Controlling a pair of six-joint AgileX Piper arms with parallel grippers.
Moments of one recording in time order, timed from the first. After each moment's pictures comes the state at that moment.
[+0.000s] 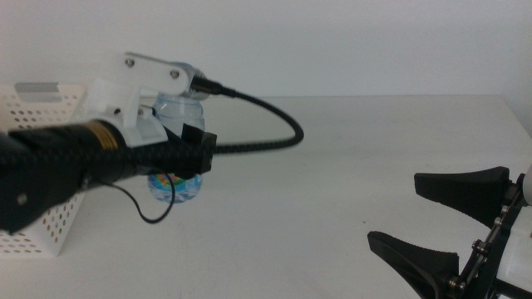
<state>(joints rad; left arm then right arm) -0.49 1.23 -0.79 0.11 0.14 -0.17 0.79 0.76 -0.49 0.13 0.07 -0.22</state>
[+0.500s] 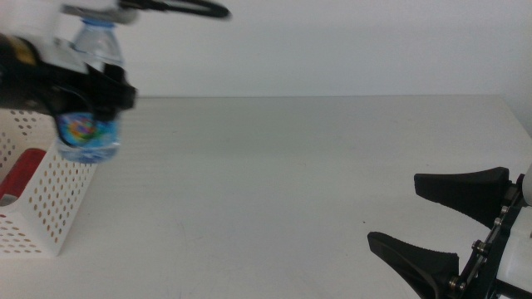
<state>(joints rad) -0.27 1.23 -1.11 0.07 0.64 -0.01 0.79 0.76 -0.49 0.13 0.07 -0.22</state>
